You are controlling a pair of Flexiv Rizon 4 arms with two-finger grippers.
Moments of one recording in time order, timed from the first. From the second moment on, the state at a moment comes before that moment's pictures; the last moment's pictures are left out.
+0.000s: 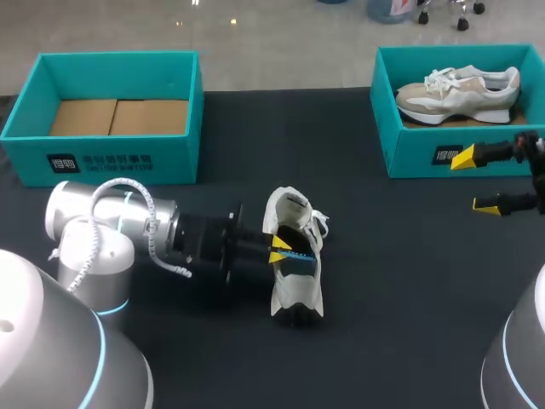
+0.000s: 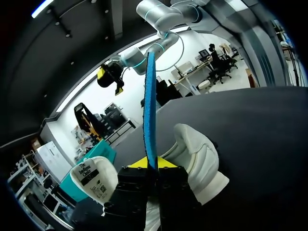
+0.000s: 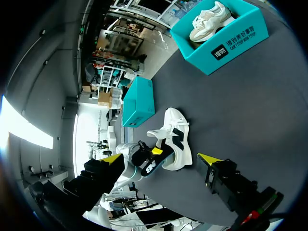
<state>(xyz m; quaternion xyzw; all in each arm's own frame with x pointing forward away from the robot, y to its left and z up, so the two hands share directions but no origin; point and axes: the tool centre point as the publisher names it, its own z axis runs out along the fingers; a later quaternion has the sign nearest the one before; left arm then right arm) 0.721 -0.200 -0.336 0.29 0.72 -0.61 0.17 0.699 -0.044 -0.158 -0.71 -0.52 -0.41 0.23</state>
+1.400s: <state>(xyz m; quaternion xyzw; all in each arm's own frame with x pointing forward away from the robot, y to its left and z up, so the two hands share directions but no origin) 0.720 -0.205 -0.328 0.30 0.72 -0.59 0.19 0.699 -0.044 -0.158 -0.71 -0.52 -0.41 0.23</state>
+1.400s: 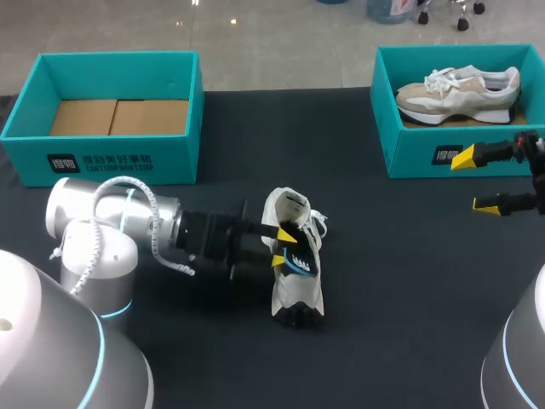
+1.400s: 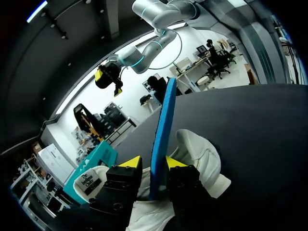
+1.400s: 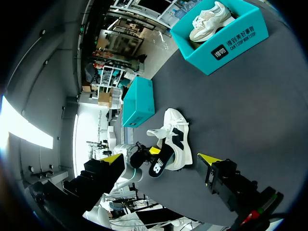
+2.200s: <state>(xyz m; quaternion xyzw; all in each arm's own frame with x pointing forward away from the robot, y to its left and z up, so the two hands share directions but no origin) 0.736 -0.205 -0.346 0.30 0.75 -0.57 0.18 0.699 -0.044 -0.158 -0.71 -0.52 -0.41 0.23</state>
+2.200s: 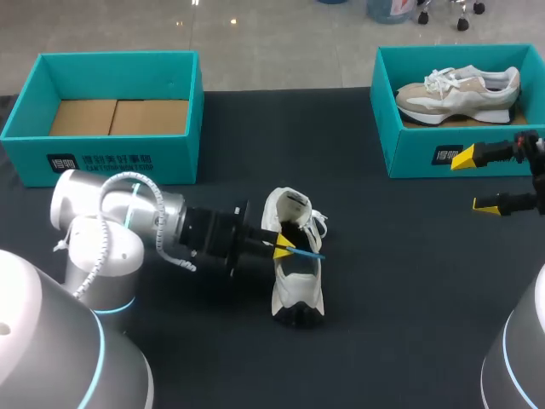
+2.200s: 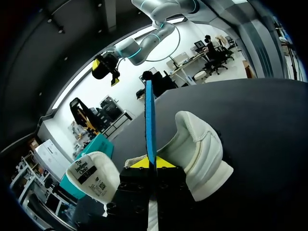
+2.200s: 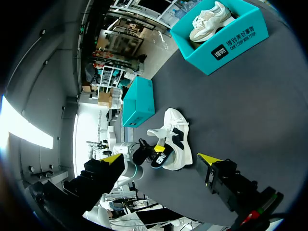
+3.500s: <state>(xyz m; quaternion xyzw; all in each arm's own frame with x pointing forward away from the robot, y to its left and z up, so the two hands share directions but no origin) 0.730 -0.204 -0.348 0.30 0.75 -0.56 0.18 0.699 -0.044 -0.158 -0.71 -0.52 -0.41 0.23</state>
